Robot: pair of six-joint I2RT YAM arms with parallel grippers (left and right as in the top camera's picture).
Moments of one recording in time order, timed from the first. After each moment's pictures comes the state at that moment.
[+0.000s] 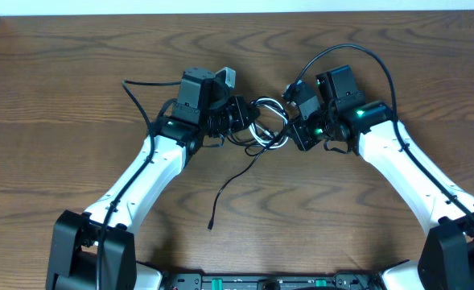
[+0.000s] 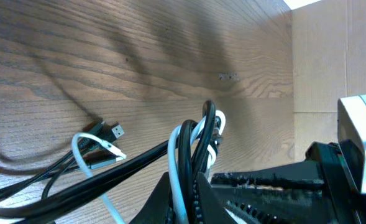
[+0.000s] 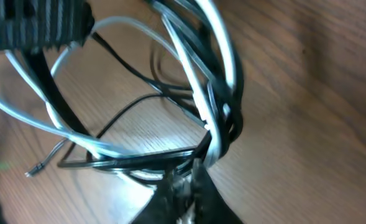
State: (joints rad) left arm -0.35 1.57 1.04 -0.22 0.57 -0.72; right arm 0.37 1.62 1.18 -0.63 -0.41 -0.10
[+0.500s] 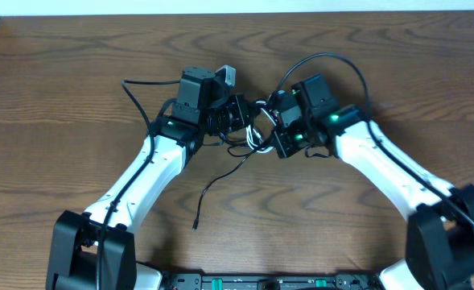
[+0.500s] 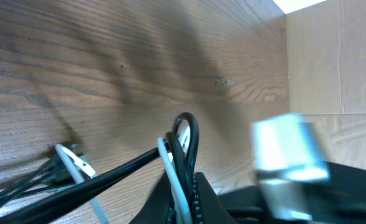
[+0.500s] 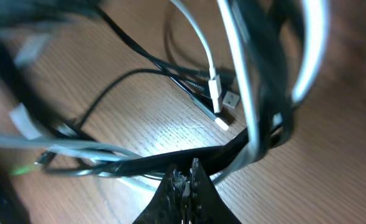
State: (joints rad) left arm -0.35 1.57 1.04 -0.19 0.57 -0.73; right arm 0.48 1.71 1.18 -0.59 -0.41 0.04
